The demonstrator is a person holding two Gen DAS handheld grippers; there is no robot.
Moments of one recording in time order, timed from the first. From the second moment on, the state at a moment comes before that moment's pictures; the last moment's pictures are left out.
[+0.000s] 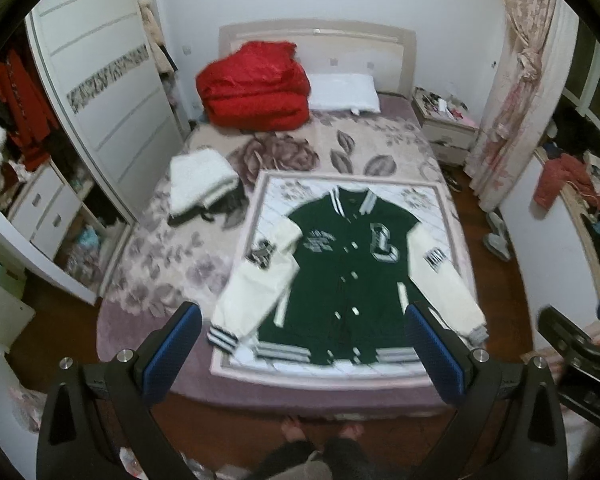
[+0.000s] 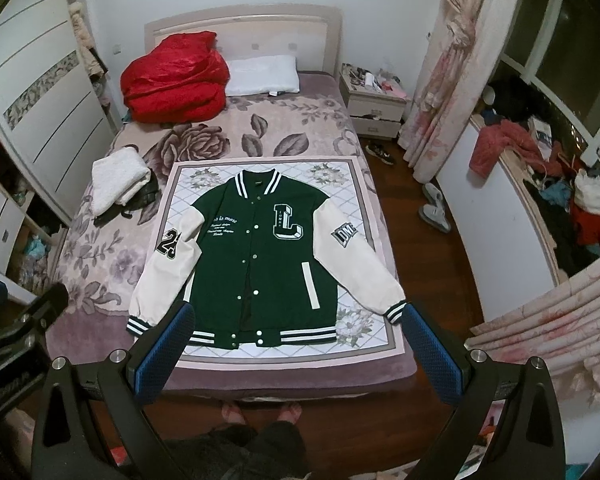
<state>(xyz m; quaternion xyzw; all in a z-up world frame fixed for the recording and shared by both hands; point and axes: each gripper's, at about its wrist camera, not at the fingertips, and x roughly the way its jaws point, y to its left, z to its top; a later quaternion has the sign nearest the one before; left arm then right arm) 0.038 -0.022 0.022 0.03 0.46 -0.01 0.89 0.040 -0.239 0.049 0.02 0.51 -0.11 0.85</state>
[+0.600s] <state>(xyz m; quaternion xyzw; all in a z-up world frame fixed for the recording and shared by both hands) 0.192 -0.049 -0.276 0.08 0.53 0.05 0.85 0.095 -0.421 -0.337 0.33 0.57 -0.22 0.72</state>
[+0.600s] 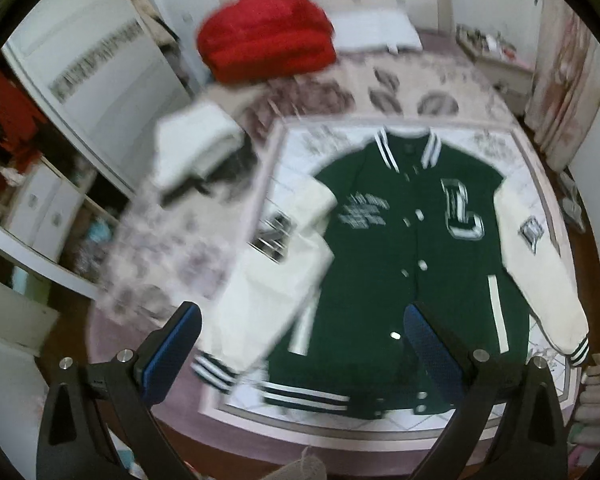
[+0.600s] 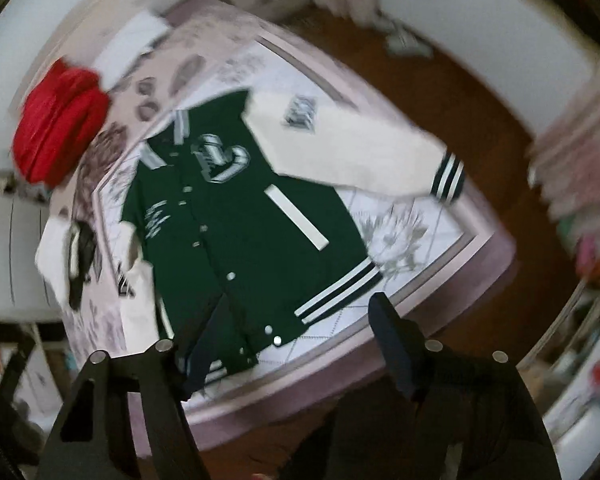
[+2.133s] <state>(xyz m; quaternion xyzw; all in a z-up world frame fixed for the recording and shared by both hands) 0.426 -0.363 -0.610 0.17 0.64 -0.09 0.74 0.211 -0.733 -0.590 0.48 0.26 -0.42 0.72</state>
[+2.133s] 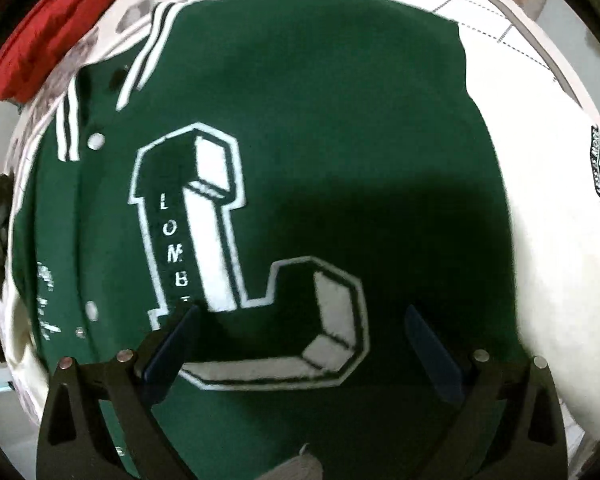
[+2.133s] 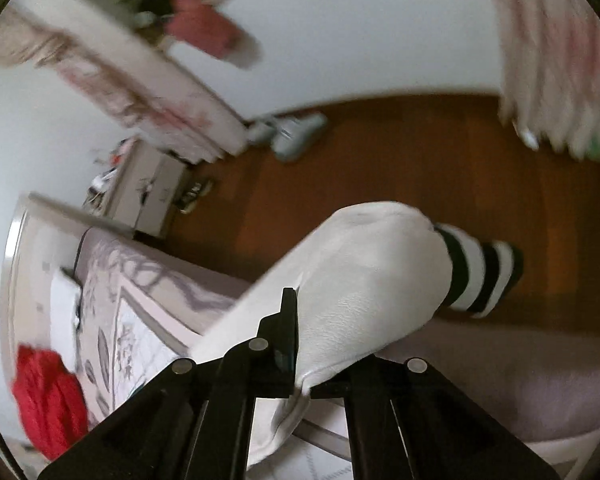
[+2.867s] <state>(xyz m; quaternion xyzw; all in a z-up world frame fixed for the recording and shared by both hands) 0.430 0.065 -0.530 0.00 0.60 0.17 0.78 0.582 -0.251 -0.577 0.09 0.46 0.00 0.88</state>
